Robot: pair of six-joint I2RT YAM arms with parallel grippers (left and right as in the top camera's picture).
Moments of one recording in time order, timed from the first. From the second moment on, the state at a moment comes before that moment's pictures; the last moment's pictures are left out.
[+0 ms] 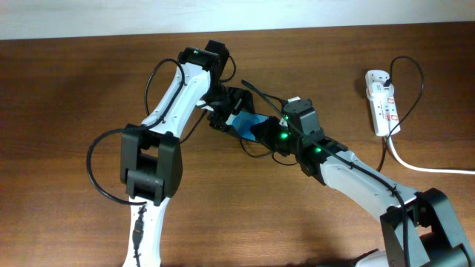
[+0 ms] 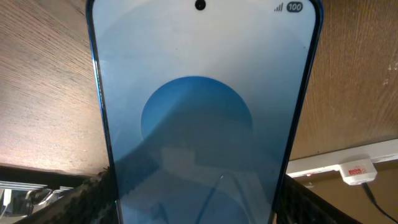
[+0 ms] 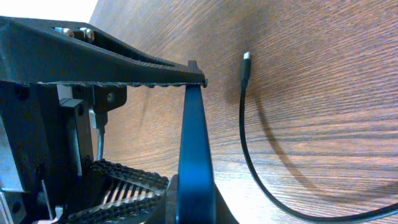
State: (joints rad) left arm -0.36 2.35 2.10 -1.33 0.61 -1.33; right arm 0.41 1.61 0.84 0.07 -0.34 1.01
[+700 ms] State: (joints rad) left arm -0.20 2.35 2.12 -1.01 1.23 -0.43; right arm 0.02 1.00 0.83 -0.40 -0.45 0.76
